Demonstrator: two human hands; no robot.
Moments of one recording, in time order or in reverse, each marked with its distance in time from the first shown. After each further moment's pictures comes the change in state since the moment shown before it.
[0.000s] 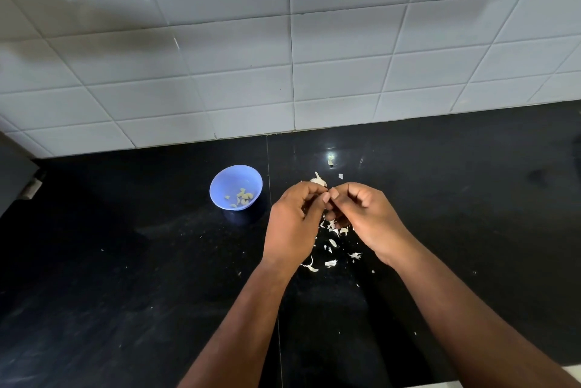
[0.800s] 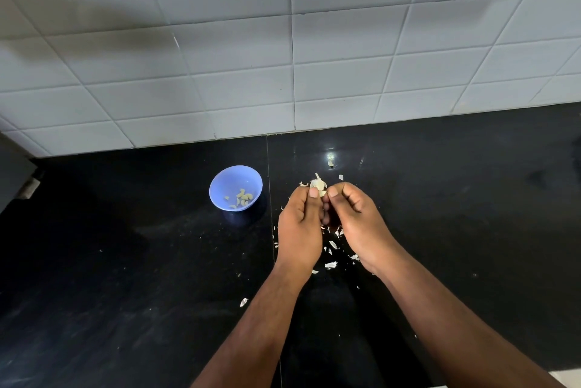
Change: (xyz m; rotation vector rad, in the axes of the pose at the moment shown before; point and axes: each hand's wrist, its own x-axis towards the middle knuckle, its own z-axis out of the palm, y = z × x) left_hand -0.006 0.004 0.021 -0.297 0.099 -0.191; right_hand -0.001 0.004 0.022 0.058 0.023 -0.045
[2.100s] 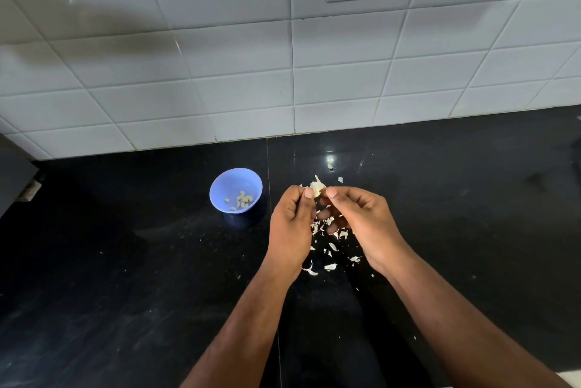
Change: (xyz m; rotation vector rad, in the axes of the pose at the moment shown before) left_hand 0.004 0.004 -0.013 -0.085 -0.061 0.012; right_hand -0.004 -0.009 -0.011 0.174 0.035 0.055
